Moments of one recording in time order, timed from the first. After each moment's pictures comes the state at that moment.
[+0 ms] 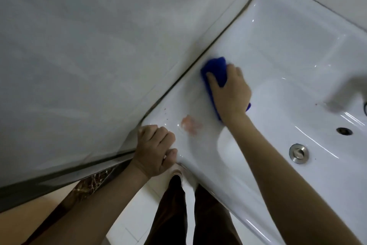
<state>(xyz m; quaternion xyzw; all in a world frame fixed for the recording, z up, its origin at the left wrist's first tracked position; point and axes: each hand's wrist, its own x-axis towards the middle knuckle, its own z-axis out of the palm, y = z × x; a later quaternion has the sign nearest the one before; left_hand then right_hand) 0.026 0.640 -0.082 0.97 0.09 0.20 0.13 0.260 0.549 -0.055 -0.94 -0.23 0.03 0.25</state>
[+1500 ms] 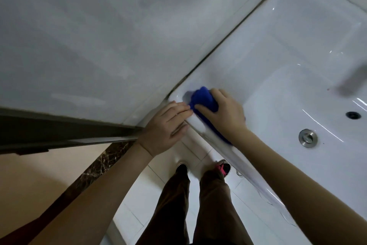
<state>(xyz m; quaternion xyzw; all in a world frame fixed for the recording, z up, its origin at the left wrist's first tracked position) -0.013 0.656 -0.054 0.96 0.04 0.16 0.24 0.151 0.515 -0.053 -0.86 -0.41 0.14 0.28</state>
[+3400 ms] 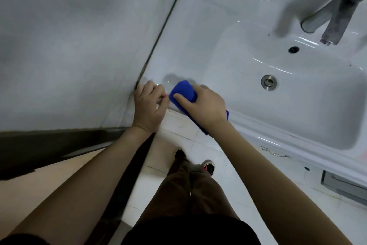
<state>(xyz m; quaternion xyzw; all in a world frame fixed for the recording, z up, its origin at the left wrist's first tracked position) 0.022 0.646 -0.042 0.94 0.12 0.11 0.31 0.089 0.488 -0.012 -0.95 -0.16 0.17 0.22</state>
